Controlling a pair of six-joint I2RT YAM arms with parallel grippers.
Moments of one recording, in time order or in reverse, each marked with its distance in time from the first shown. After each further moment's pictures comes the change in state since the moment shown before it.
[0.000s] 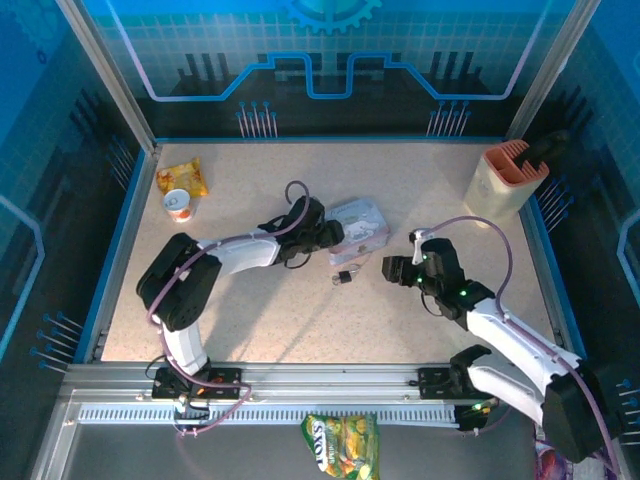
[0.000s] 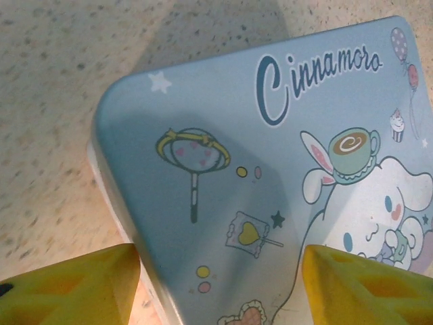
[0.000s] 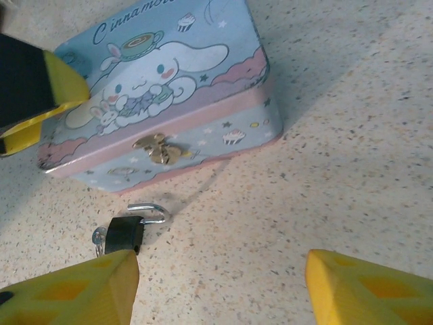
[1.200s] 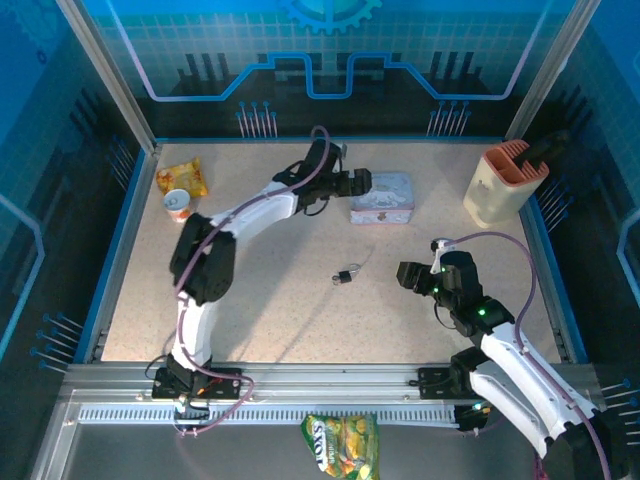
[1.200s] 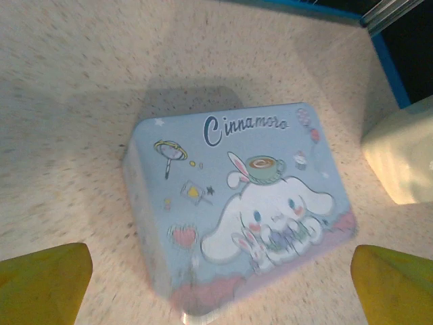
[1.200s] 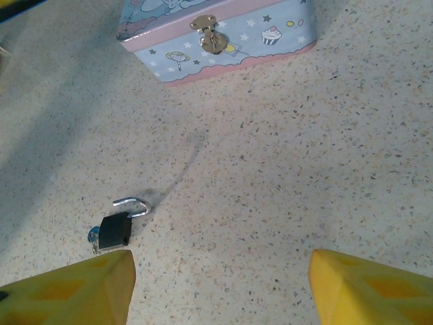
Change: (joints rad) left arm 0.063 0.180 0.573 -0.231 0.056 0.288; right arm -0.072 -0.238 -0.060 -0.146 0.004 0.084
